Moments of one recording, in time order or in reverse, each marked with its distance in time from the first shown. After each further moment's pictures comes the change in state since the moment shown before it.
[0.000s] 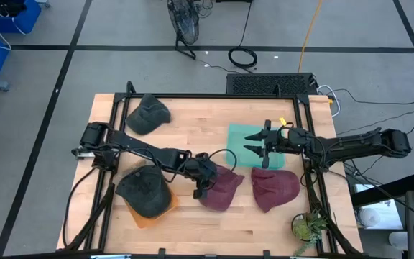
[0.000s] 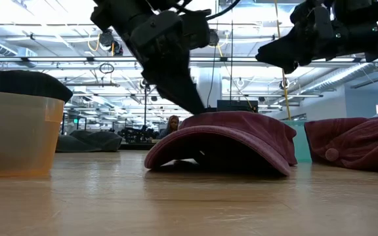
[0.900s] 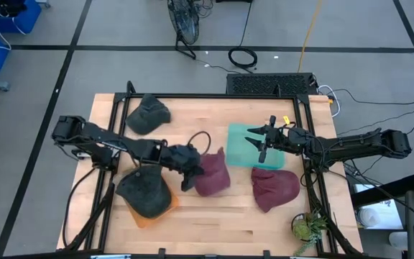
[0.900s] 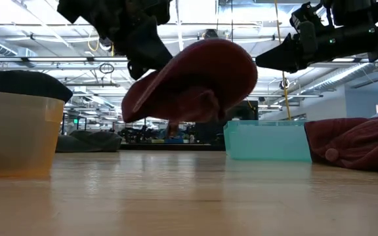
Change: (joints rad) left arm 0.024 -0.310 -0.266 0.190 0.031 -0.142; right arm -0.025 0.000 -0.009 0.012 0.189 -0.100
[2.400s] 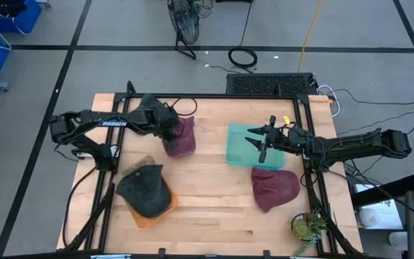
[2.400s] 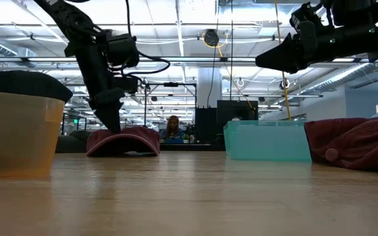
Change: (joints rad) left arm 0.549 -0.055 -0.129 -0.423 -0.083 0.256; right arm 0.001 0.000 0.000 -0.002 -0.003 0.011
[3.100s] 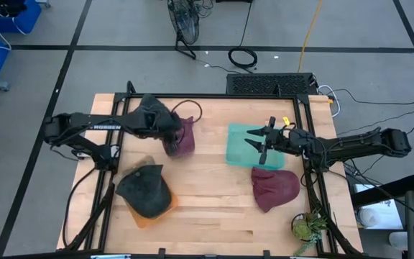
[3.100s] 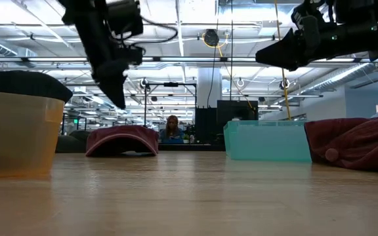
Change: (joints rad) left arm -0.164 -0.074 0.152 -0.215 -0.164 -0.092; right arm 0.029 0.000 0.000 0.025 0.003 -0.004
